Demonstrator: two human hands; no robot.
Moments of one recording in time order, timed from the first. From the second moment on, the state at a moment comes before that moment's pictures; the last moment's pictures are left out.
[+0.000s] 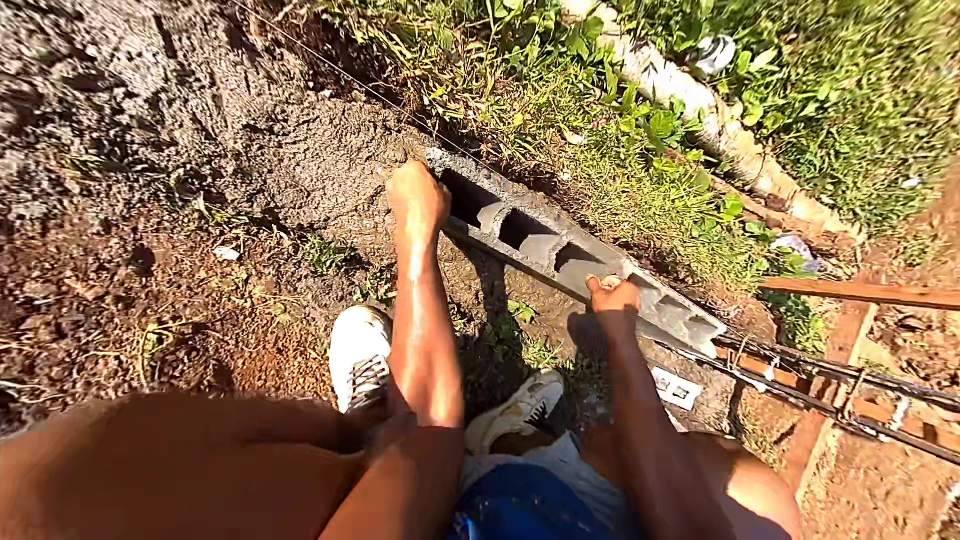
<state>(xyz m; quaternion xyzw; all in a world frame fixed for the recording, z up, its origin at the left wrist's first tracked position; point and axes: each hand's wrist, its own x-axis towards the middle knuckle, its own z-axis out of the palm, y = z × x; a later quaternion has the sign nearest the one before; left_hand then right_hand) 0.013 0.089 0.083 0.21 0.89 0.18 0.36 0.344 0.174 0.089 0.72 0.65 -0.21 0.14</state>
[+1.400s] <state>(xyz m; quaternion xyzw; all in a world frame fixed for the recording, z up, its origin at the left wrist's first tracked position) 0.107 -0.100 0.120 0.00 0.92 0.20 0.34 0.387 0.023 0.144 0.67 0.59 -0.35 0.28</state>
